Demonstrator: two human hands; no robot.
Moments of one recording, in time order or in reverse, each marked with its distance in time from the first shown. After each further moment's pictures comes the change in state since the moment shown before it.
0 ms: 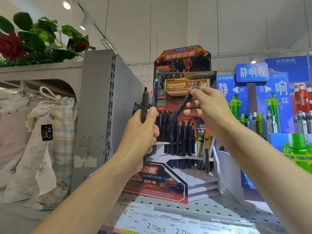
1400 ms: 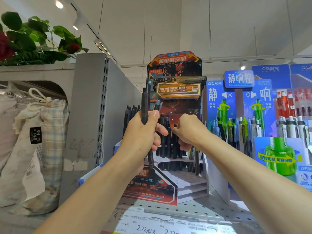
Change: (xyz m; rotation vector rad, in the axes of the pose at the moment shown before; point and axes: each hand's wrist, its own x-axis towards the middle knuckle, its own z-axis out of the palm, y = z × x) left_hand 0.000 0.007 0.019 -0.001 -0.024 0.060; right_hand -0.005 0.023 0.007 -1.163 -0.208 0.201
